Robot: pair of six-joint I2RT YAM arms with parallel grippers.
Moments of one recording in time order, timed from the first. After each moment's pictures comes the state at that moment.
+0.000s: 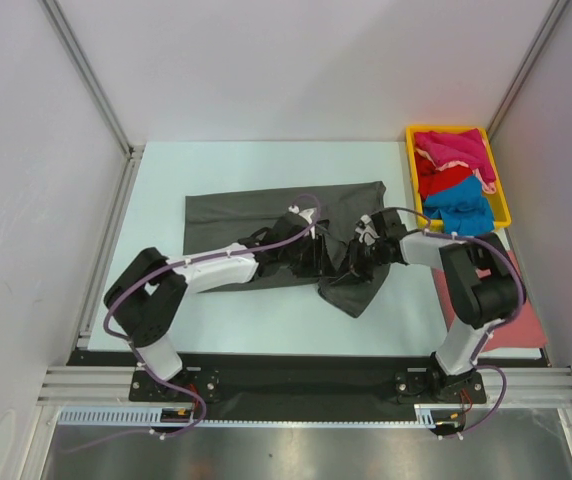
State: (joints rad) left arm -0.81 1.69 1.02 -0.06 0.23 -0.77; right arm 0.34 1.78 0.87 -0.21 -0.77 0.67
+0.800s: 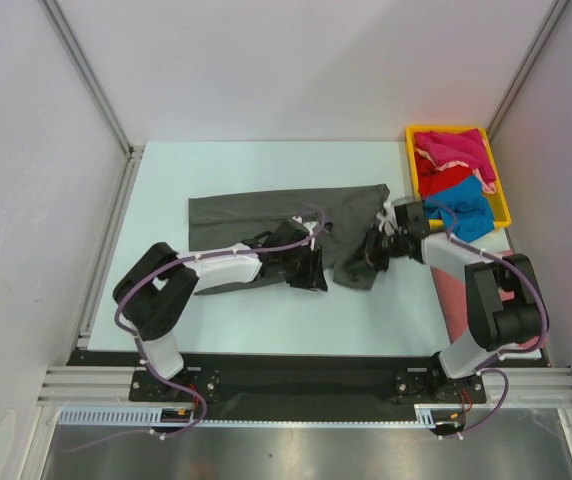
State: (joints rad) left arm -0.80 1.79 1.02 -0.14 0.29 -0.66; right arm 0.22 1.57 0.78 -0.25 -0.73 0.66
